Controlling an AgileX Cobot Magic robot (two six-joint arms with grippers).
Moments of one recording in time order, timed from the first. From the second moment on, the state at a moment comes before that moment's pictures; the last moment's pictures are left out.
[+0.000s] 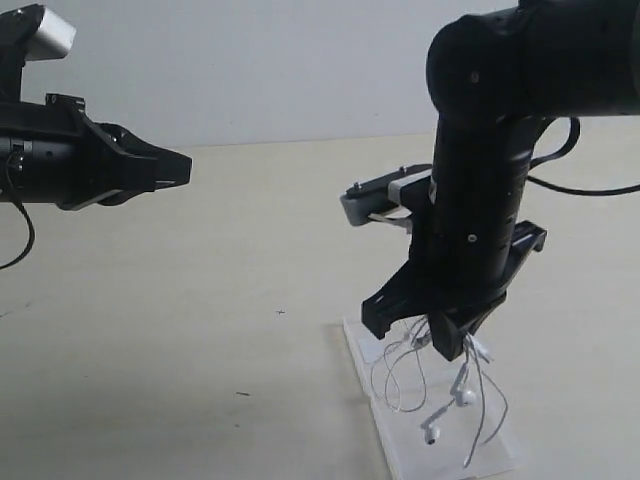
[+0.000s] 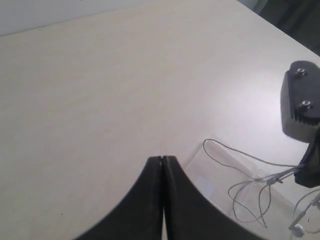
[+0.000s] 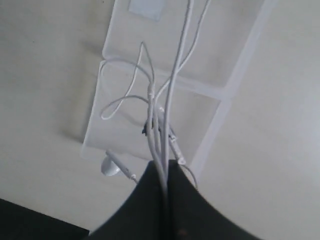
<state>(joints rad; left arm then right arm) -0.14 1.38 -0.82 1.75 -0.54 -1.81 0.60 1.76 -1.24 0.05 1.23 0.03</state>
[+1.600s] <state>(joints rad) -0.14 1.39 -0.82 1.75 -0.64 -1.83 0.60 1.96 -1.41 0.07 1.22 0.02</state>
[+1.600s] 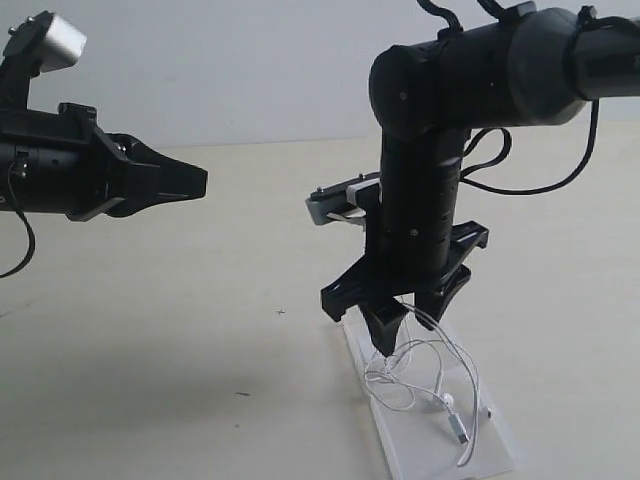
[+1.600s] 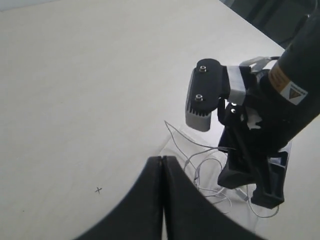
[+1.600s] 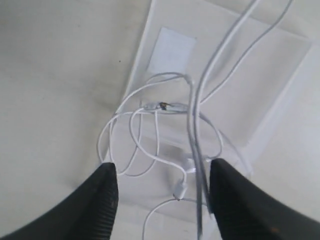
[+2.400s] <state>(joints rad) -0.14 1.39 -0.82 1.75 -0.61 -1.80 0.60 1.72 -1.41 -0.11 1.22 0.08</state>
